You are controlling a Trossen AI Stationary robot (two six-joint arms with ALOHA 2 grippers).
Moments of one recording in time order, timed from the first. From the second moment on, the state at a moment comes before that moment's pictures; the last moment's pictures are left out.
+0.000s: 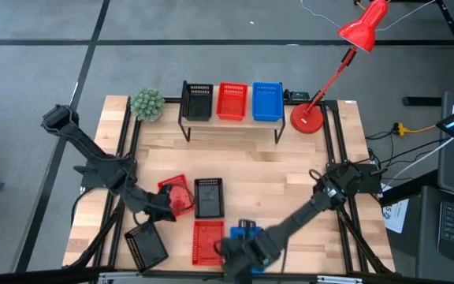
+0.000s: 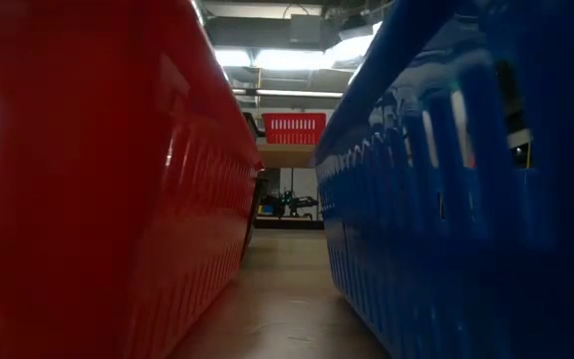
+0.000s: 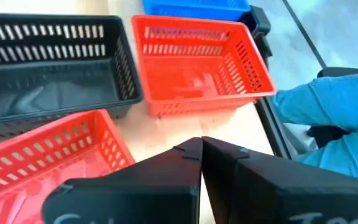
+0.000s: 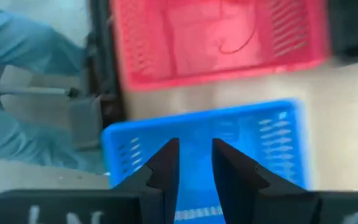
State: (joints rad) left arm -0.72 1.05 0.52 -0.04 -0.21 -0.53; right arm 0.64 2.38 2.34 -1.24 0.16 0.76
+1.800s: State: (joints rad) left arm -0.83 1.06 0.52 -0.04 -0.37 -0.48; right arm 0.76 2.46 2.35 -1.45 0.18 0.83
